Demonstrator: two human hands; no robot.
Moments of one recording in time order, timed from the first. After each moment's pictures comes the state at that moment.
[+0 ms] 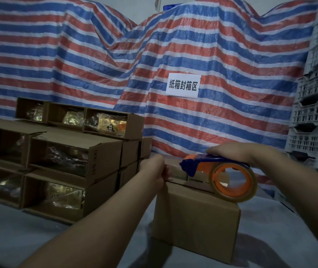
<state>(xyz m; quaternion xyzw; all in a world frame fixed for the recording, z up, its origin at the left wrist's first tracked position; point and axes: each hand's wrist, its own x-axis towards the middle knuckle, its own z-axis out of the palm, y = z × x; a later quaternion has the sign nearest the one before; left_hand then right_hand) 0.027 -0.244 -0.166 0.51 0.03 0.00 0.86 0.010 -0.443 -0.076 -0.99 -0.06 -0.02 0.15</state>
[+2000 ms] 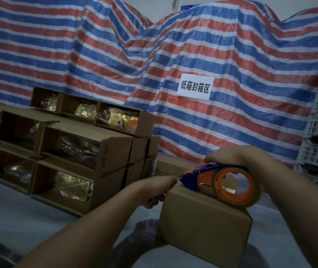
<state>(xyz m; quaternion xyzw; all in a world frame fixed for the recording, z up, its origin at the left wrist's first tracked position) 0.039 -0.206 -0.206 0.84 -0.12 -0.17 0.50 0.024 -0.402 -0.077 -0.99 -0.10 0.04 -0.11</state>
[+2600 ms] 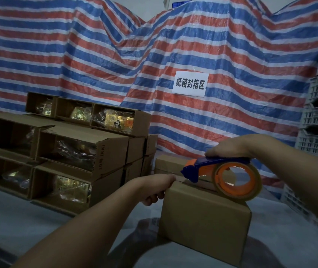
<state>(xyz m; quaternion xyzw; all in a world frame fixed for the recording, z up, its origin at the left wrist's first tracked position) 0.034 -0.211 -0.199 0.87 -0.11 -0.18 0.45 0.027 -0.422 -0.066 -0.99 0.02 0.07 0.08</state>
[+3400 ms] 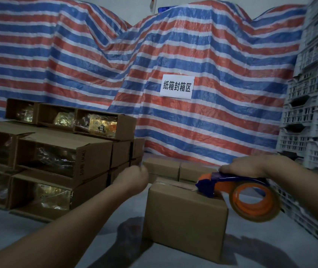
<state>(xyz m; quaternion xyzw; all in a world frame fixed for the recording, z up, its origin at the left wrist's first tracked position) 0.034 -0.215 -0.193 0.91 -0.04 0.12 0.40 -0.004 -0.505 -0.093 -1.00 0.07 0.00 0.00</state>
